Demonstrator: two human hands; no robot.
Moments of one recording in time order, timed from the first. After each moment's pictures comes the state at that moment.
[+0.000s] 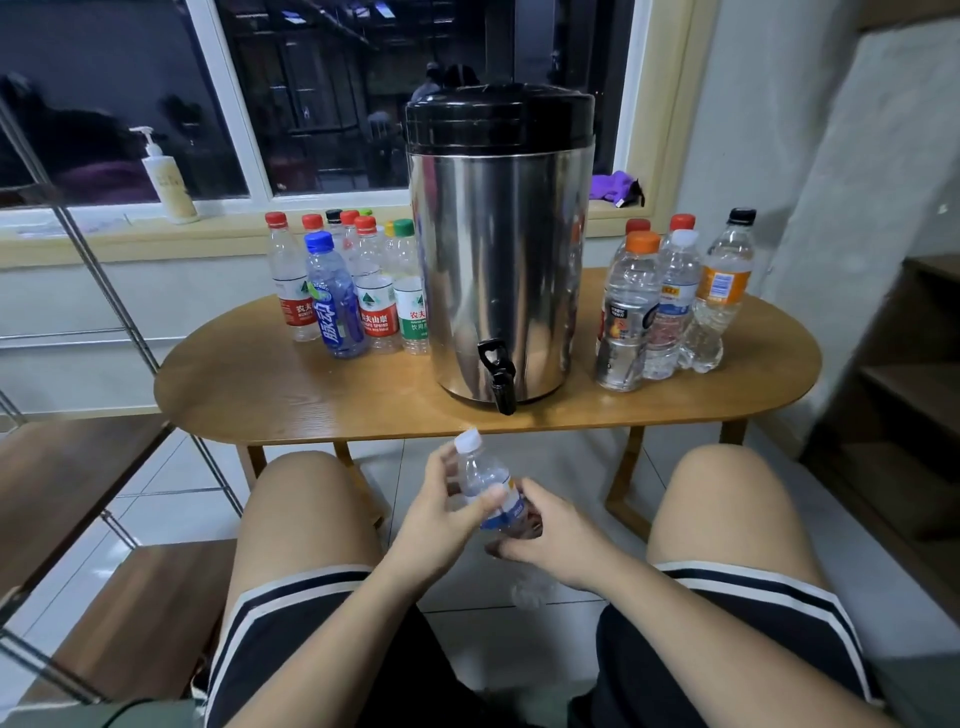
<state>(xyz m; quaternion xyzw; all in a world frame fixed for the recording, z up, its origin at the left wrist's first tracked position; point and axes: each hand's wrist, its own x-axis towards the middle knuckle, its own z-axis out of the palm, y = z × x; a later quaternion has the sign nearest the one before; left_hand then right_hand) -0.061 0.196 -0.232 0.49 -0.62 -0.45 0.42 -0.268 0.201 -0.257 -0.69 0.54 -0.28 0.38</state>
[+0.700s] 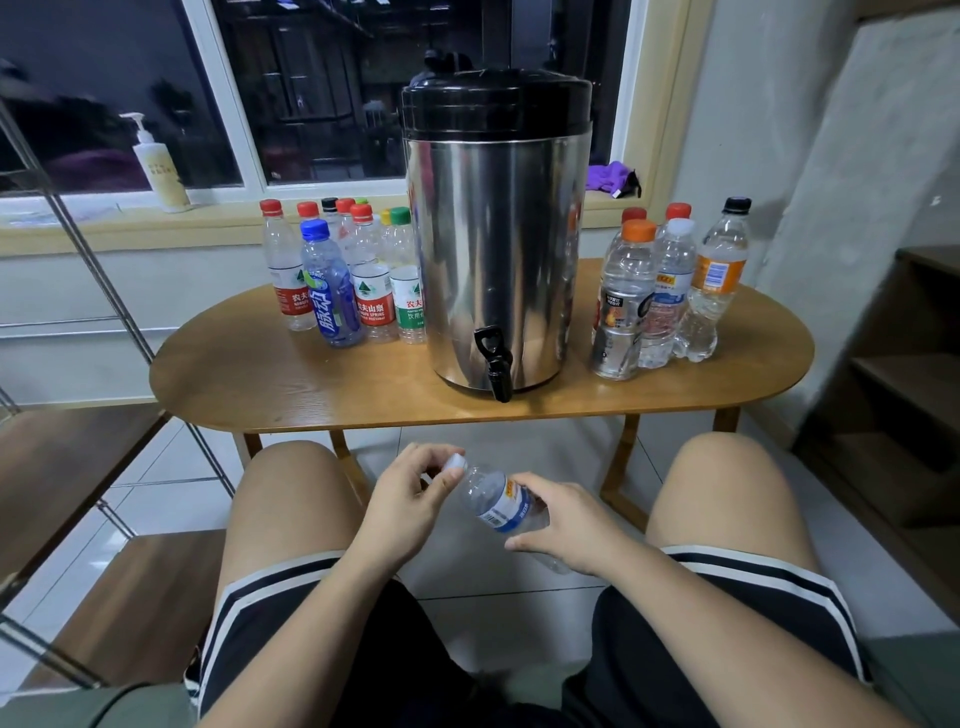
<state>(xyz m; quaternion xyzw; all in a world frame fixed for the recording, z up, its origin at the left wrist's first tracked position) -0.031 0.183 -0.241 0.50 -0.69 -0.31 0.43 -0.287 0.198 -0.264 -0.74 0.58 -0.21 0.27</state>
